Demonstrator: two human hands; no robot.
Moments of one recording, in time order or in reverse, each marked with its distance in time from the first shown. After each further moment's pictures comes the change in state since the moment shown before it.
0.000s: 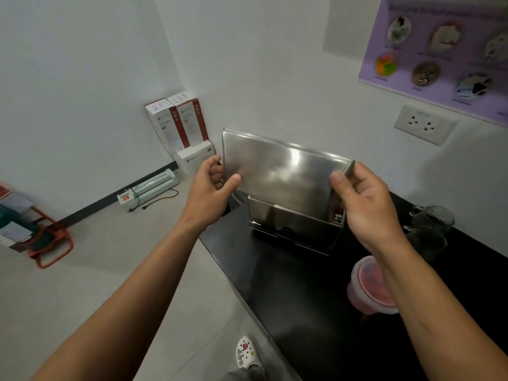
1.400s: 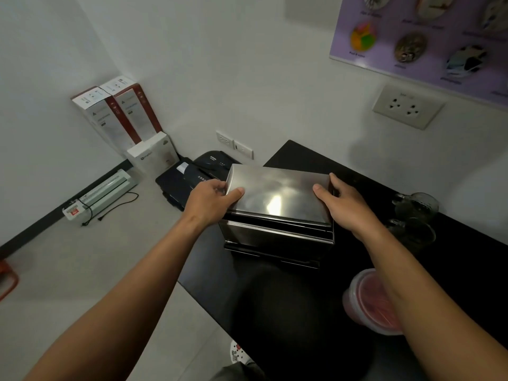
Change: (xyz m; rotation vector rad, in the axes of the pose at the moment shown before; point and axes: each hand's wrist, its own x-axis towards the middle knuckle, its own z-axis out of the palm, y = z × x) left_hand 0.124 -0.075 0.075 0.381 -0.270 -0.137; right_hand 0.083 0.126 -0.047 -0.496 0.066 0.646
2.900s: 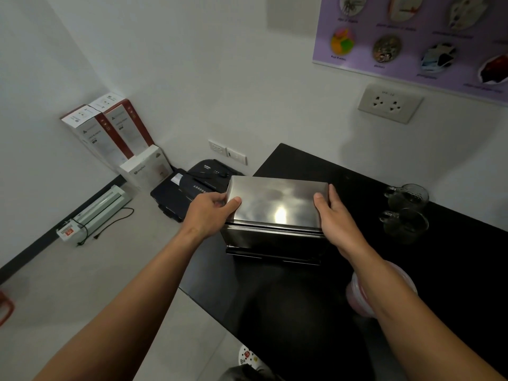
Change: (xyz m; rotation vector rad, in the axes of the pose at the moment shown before) left_hand -0.010 -0.007 -0.003 -0.010 -0.072 0.033; right_hand -0.040 0.012 0.035 0.248 0.095 0.052
